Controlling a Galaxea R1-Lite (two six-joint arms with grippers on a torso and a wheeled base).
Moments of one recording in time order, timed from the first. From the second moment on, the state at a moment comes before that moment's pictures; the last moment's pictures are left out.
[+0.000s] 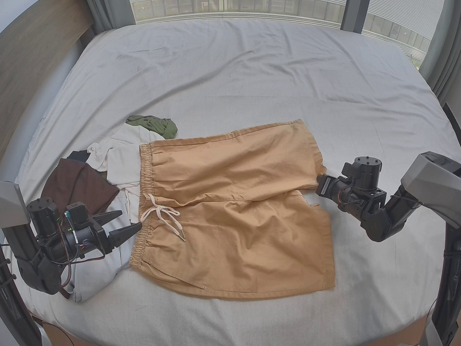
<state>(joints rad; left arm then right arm) 0.09 2.06 -0.28 -1.55 -0.79 -0.10 0.26 2.26 -0.98 -1.04 -0.03 0.40</state>
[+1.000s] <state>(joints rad) 0.13 2.15 -0.19 -1.55 -0.90 -0.01 0.27 2.00 -0.59 -0.98 0.19 0.55</state>
